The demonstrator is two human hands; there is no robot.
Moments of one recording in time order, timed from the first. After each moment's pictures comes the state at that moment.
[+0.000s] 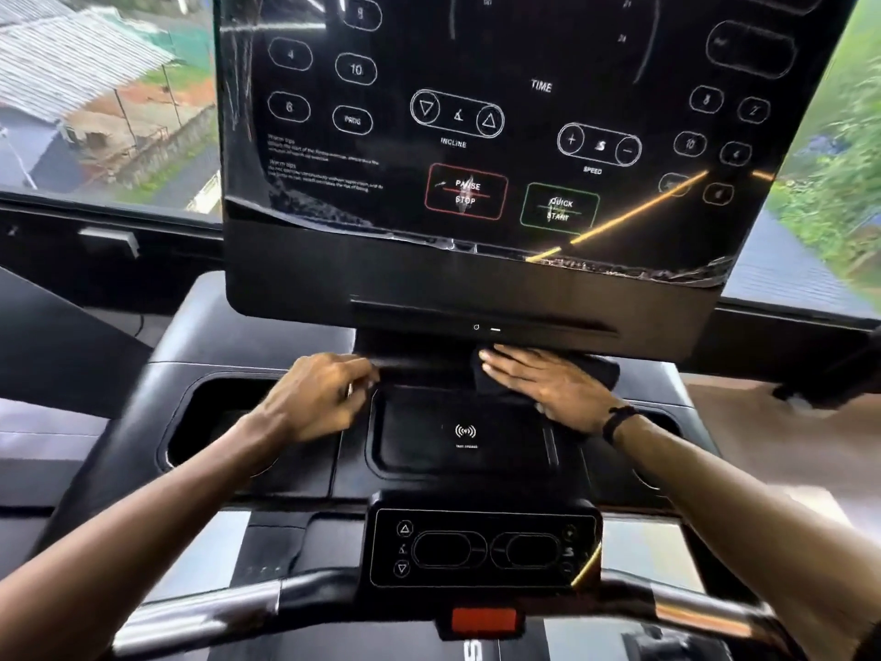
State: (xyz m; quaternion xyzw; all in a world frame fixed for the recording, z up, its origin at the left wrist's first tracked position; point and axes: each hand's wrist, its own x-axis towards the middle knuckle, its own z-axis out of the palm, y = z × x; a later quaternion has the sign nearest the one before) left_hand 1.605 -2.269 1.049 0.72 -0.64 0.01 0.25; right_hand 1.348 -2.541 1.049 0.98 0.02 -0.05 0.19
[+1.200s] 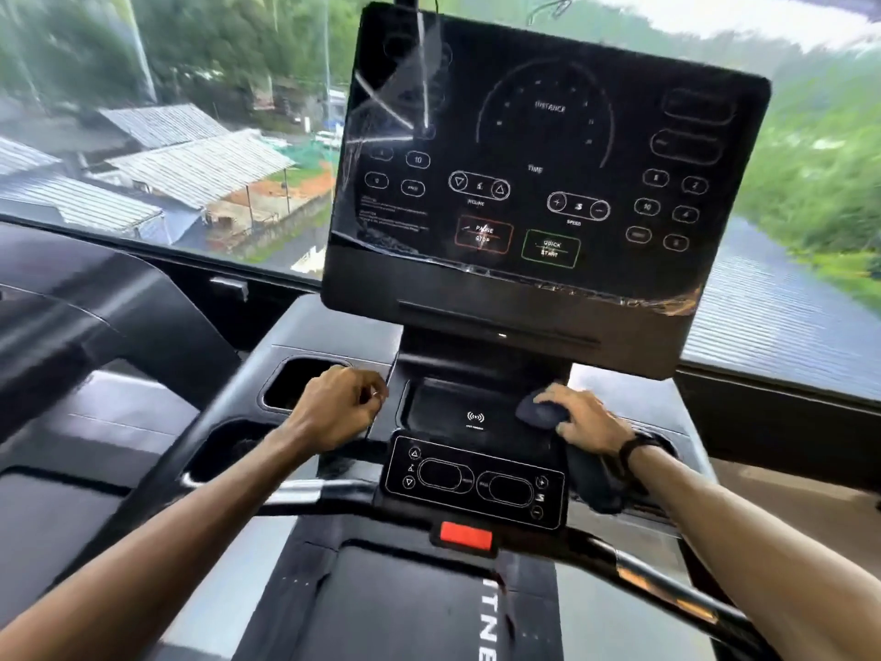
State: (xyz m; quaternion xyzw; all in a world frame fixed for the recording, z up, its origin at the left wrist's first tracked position) left_hand 1.512 -2.182 1.096 0.85 -0.44 -0.01 0.28; right_hand 1.291 -2.500 1.064 0.97 -0.19 0.01 -0.14
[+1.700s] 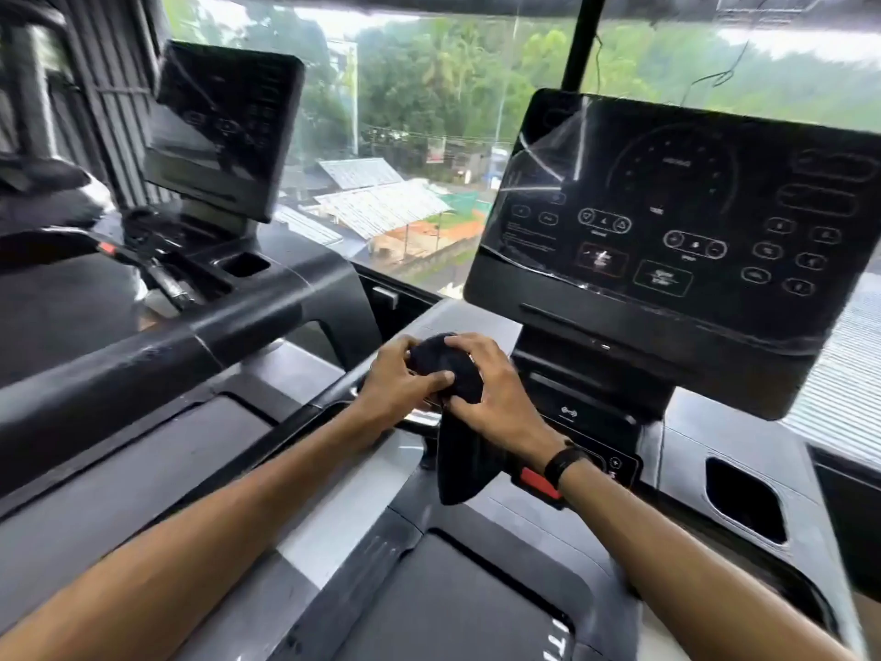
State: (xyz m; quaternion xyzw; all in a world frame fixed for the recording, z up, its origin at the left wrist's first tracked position) left_hand 1.373 -2.056 1.161 0.75 -0.21 -0.06 0.62; right_hand 1.315 -2.217 1.151 0.91 0.10 0.20 -0.35
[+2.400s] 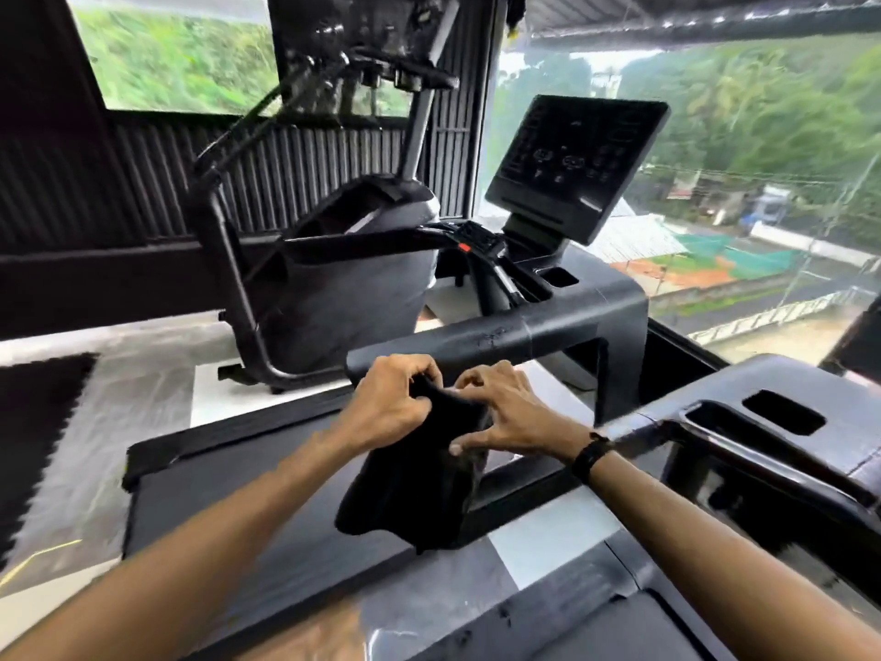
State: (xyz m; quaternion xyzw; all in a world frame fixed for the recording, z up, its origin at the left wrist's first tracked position) left_hand 1.252 -1.572 1.173 0.91 -0.09 0.16 0.38; right_hand 1.329 -1.777 1.151 0.90 0.41 -0.01 -0.14
